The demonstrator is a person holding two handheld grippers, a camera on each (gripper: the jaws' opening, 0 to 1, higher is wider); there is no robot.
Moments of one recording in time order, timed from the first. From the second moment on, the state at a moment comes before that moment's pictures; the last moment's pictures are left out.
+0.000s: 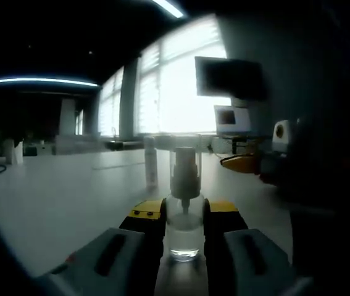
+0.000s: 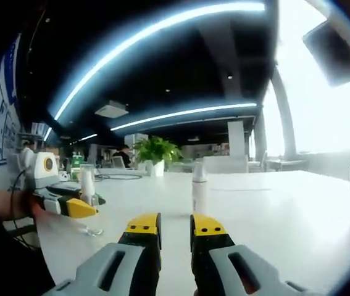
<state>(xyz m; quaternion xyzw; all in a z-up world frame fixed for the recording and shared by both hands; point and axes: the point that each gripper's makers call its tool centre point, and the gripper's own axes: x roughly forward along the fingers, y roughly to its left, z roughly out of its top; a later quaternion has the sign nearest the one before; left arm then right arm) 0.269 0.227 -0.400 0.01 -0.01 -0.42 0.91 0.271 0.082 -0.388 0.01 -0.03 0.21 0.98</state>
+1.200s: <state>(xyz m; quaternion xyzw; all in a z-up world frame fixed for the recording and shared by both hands) 0.351 0.256 -0.346 -0.05 -0.05 -0.38 0.92 0.275 0.071 -0.387 0.03 -0.03 0.20 0.98</state>
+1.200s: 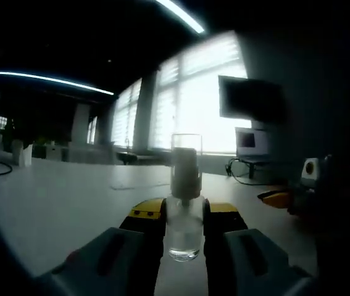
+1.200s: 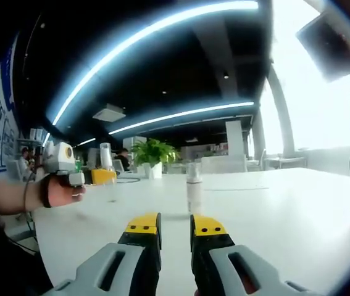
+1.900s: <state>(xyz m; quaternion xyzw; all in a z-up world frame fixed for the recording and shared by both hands) 0.421 0.242 -0.351 -0.05 -0.04 -0.39 0.92 0.271 0.075 -0.385 0.03 -0.03 0.22 0.98</state>
